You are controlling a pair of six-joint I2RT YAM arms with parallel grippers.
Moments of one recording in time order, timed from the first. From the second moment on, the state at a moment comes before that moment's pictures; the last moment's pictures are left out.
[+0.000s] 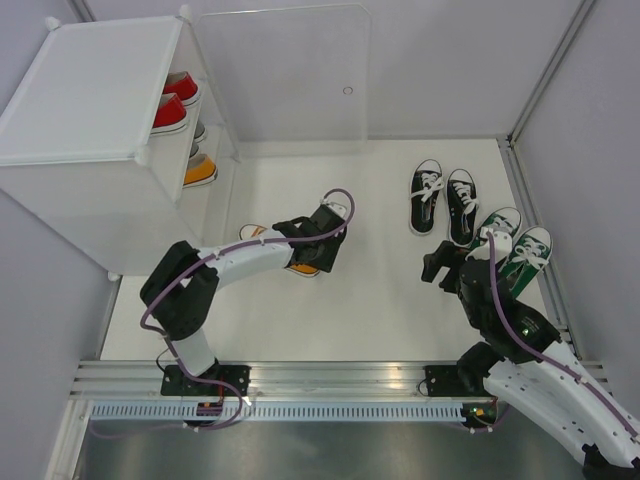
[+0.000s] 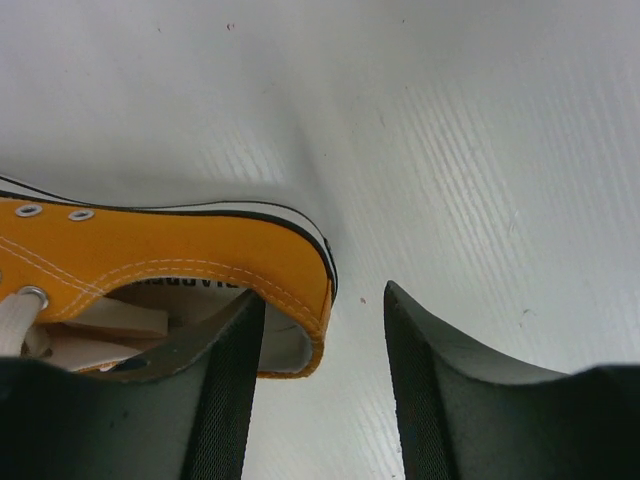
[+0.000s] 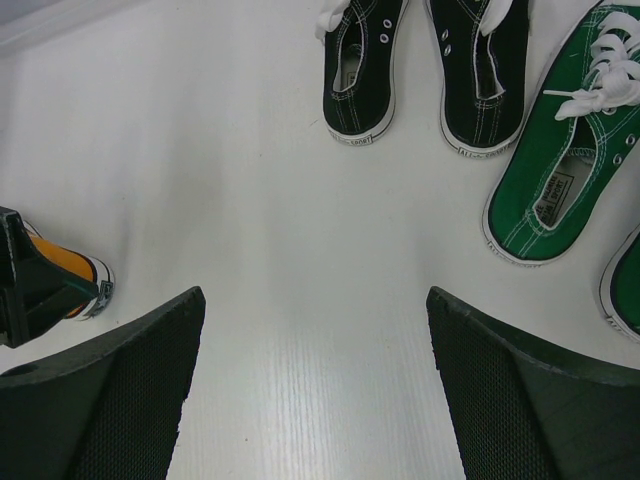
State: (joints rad) left arm -0.82 1.73 1.17 -0.45 -0.22 -0.33; right arm 0.66 0.50 0.63 -0.61 0.57 0.61
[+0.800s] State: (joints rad) left arm -0.83 1.79 1.16 -0.45 -0.23 -0.38; right arm 0.66 0.53 0.61 -0.59 0.55 0.60
